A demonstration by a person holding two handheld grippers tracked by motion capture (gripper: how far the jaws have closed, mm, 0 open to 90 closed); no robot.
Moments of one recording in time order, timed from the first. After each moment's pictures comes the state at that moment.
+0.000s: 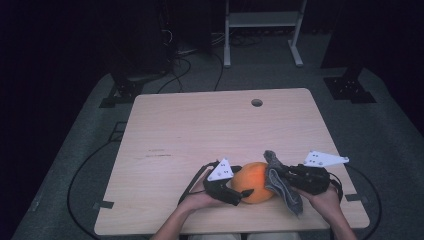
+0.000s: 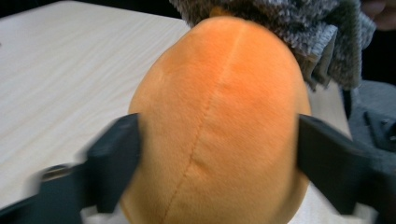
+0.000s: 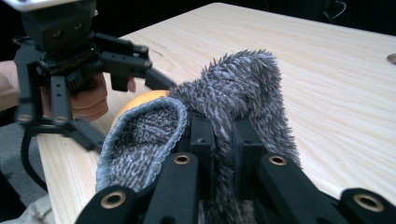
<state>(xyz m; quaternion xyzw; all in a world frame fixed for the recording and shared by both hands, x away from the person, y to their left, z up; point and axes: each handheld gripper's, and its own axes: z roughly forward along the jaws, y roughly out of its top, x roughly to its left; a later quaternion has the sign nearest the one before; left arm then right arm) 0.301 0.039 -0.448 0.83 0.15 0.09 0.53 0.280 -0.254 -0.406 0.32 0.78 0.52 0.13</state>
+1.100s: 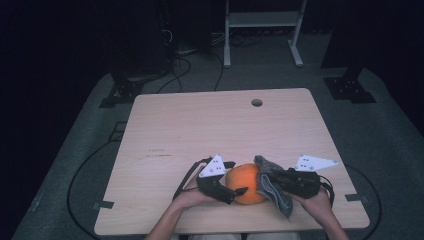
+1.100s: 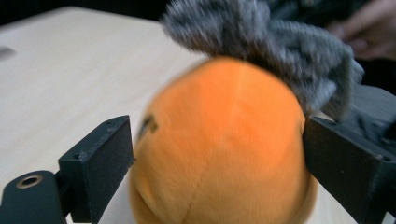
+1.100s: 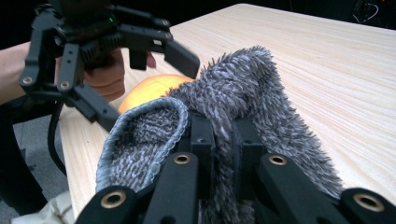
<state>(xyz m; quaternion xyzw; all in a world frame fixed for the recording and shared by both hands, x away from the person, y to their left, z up) 0.305 0.056 -0.435 0.83 0.15 0.06 0.53 0.278 -0.235 -0.417 0.29 0.79 0.54 0.10</state>
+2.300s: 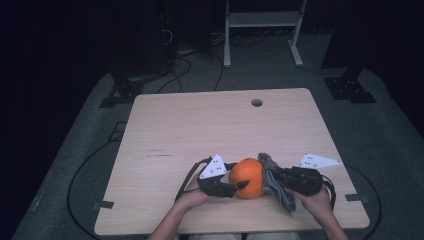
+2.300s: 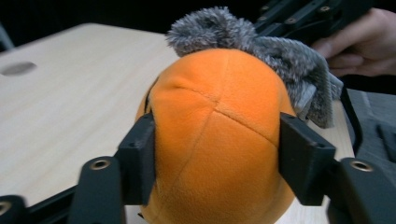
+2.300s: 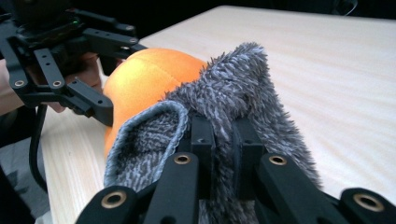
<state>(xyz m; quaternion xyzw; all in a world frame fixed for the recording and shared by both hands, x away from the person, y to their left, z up) 0.301 0.054 -0.425 0.81 0.16 0.11 0.55 0.286 -0.248 -0.427 0.33 0.76 0.55 0.10</state>
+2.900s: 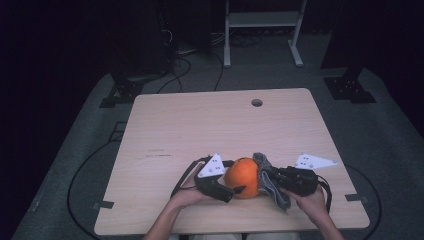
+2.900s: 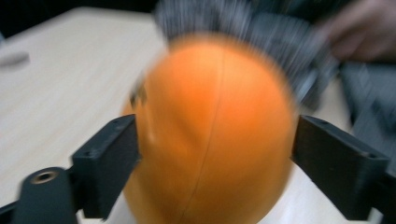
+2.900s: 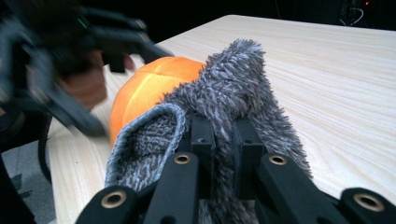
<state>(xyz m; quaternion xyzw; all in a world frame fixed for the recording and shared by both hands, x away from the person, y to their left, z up) 0.304 0.057 -0.429 0.85 0.13 0.11 0.50 0.285 -0.234 -0.427 0.31 0.76 0.56 0.10</state>
